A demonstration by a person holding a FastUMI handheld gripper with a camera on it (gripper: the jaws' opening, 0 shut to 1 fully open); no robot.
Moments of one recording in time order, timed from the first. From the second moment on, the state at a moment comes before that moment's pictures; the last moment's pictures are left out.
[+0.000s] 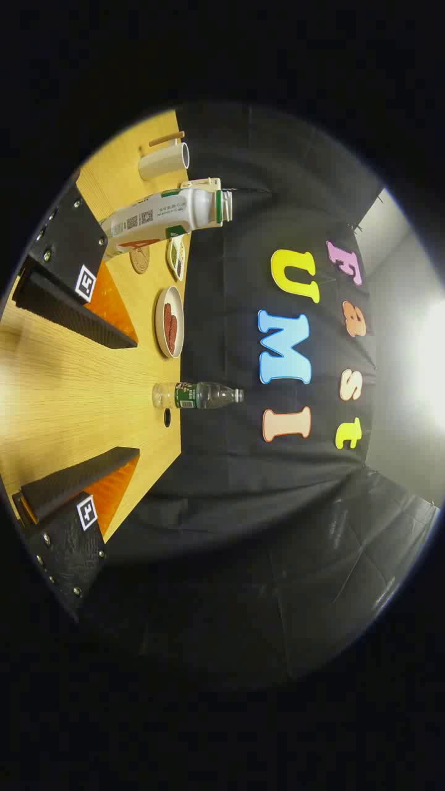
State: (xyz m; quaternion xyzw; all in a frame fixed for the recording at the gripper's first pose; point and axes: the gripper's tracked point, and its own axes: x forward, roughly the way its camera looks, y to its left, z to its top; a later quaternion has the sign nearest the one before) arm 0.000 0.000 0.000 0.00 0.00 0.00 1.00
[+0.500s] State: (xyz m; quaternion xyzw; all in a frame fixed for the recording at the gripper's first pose) arm 0.000 0.000 0.000 0.00 0.00 0.00 1.00
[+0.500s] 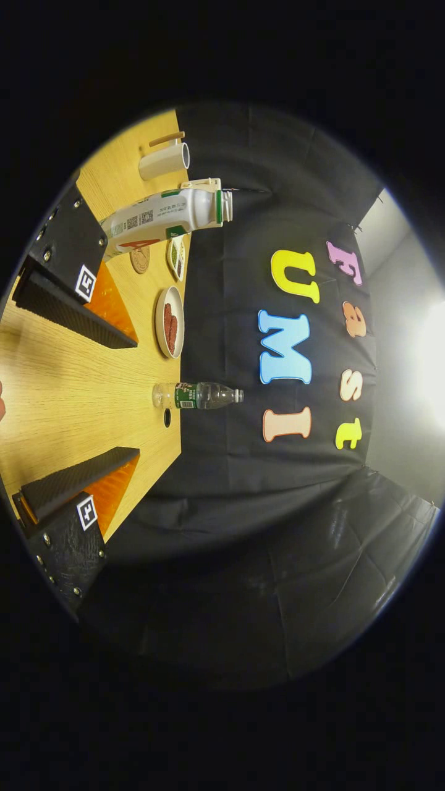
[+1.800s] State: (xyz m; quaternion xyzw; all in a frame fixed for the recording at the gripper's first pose) arm 0.019 0.000 0.013 -0.02 -0.01 -0.02 1.00
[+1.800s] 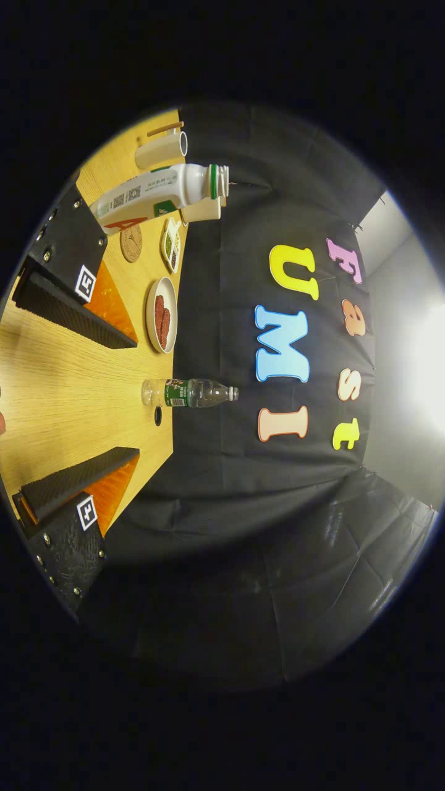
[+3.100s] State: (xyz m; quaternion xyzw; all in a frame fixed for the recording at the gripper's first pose) arm -0.048 0.119 0.103 -0.01 -0.05 0.10 0.99
